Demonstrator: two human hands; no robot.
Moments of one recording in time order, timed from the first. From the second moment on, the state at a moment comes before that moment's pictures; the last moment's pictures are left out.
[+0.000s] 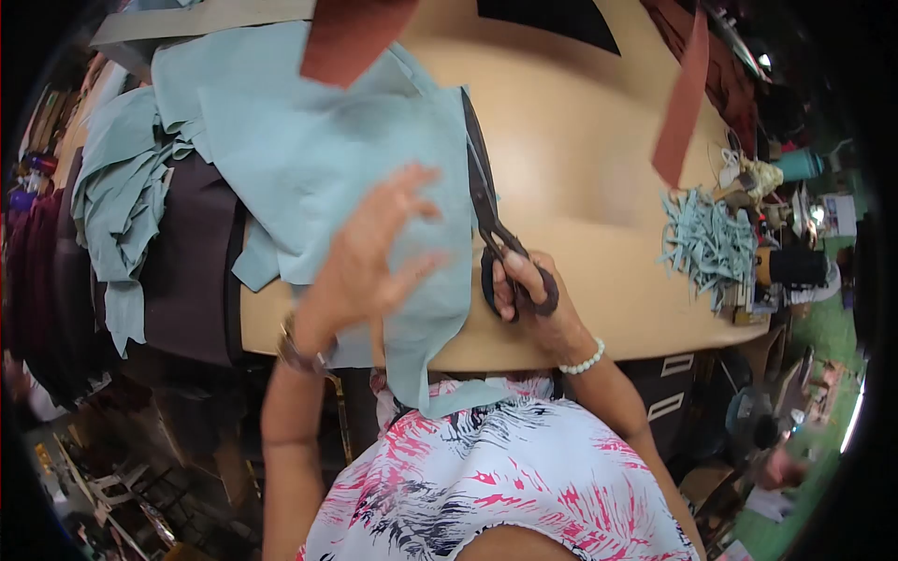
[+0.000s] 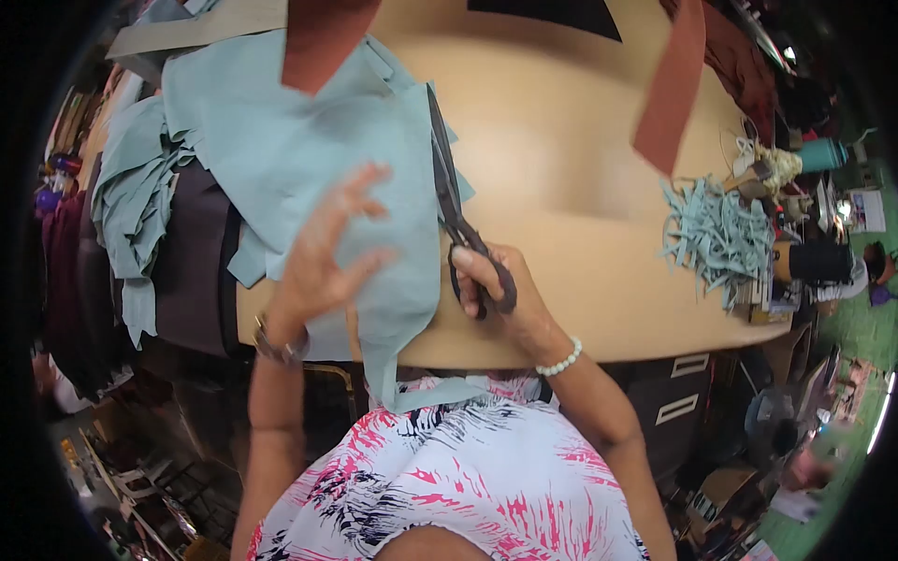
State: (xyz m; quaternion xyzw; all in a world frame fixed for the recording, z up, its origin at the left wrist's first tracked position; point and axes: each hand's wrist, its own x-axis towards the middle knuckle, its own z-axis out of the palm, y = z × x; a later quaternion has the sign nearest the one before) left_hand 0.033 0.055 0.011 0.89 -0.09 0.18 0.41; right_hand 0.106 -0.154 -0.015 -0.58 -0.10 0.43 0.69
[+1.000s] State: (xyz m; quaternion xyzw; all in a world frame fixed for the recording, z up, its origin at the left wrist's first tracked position) left_hand 0.132 0.121 0.107 0.82 -0.12 -0.10 0.56; right_hand 0.106 -0.177 -0.002 -0.49 -0.13 0.50 0.70
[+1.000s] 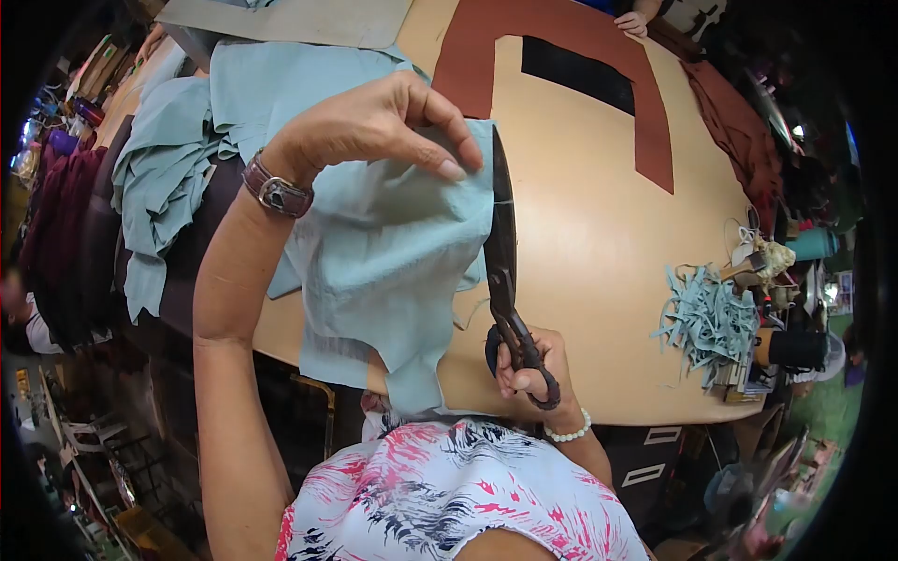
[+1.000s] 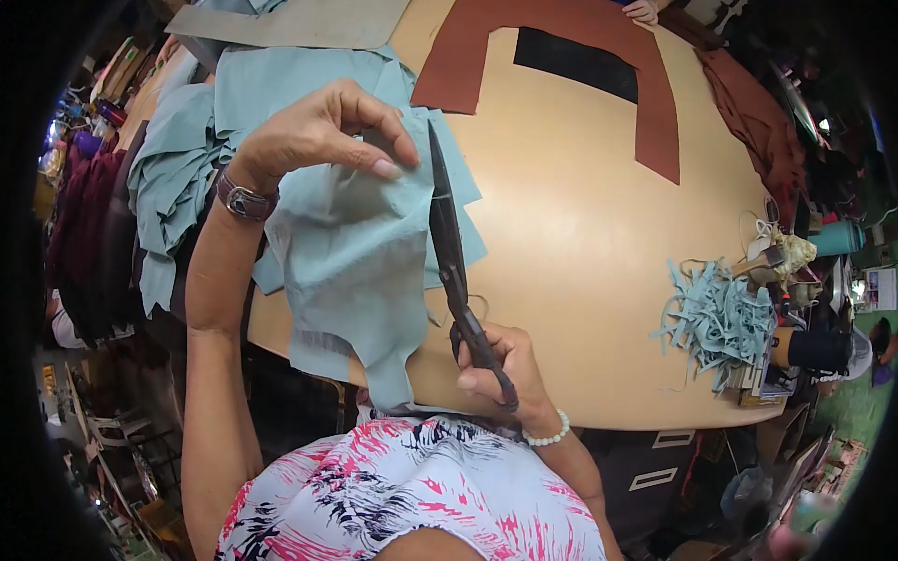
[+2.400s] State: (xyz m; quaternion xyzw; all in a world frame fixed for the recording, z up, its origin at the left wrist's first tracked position) left_hand 0.113 0.085 0.095 0.89 -0.06 0.05 0.44; right_hand 0.088 -0.171 -0.018 -0.55 -0.17 0.44 0.69
